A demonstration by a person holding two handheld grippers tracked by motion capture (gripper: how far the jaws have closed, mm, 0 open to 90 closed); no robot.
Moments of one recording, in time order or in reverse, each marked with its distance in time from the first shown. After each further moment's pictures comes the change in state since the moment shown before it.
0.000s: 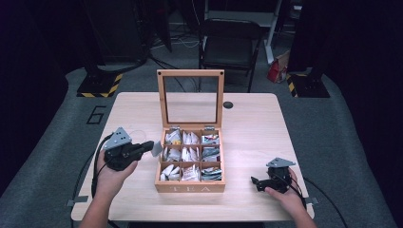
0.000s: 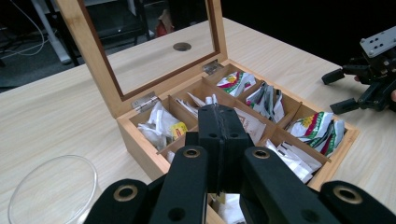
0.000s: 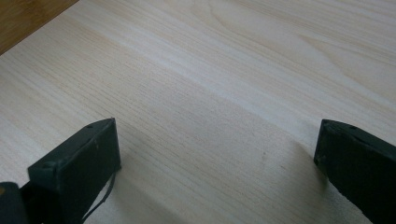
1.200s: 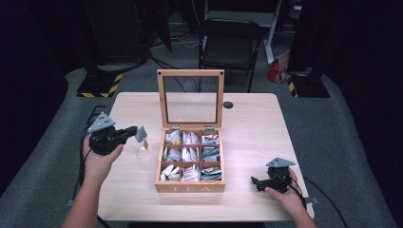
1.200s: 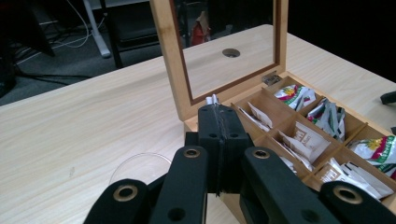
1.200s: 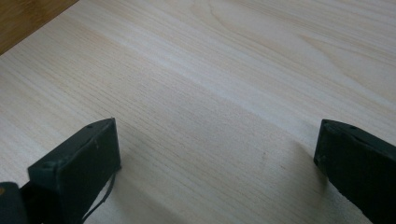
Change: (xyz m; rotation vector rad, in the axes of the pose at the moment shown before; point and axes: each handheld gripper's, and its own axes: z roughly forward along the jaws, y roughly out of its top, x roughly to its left) left arm 0.054 0.012 -0.011 -0.008 0.128 -0.071; right arm 0.000 0.000 0.000 0.000 0.000 0.000
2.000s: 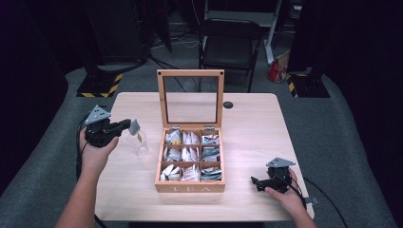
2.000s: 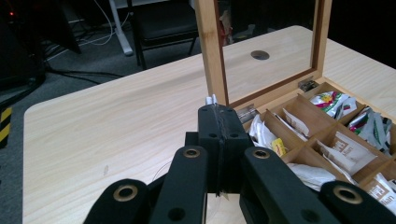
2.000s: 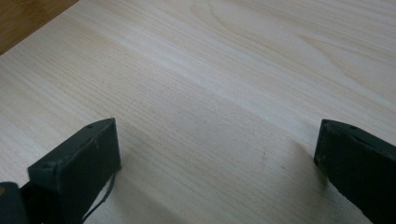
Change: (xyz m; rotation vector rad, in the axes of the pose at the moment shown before) left arm 0.023 0.006 0.007 0.010 0.080 -0.013; right arm 0.000 0.000 0.000 0.000 0.000 0.000
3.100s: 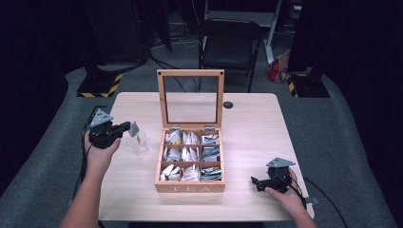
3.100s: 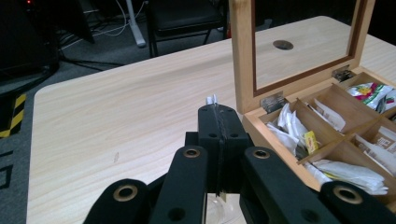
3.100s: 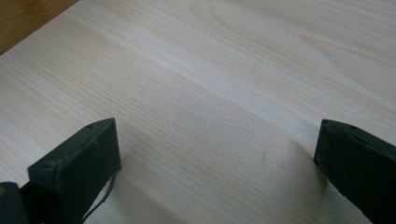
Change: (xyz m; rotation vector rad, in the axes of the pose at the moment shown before) left arm 0.013 -0.025 0.021 0.013 0.058 -0.028; right arm 0.000 0.000 0.000 0.000 0.000 0.000
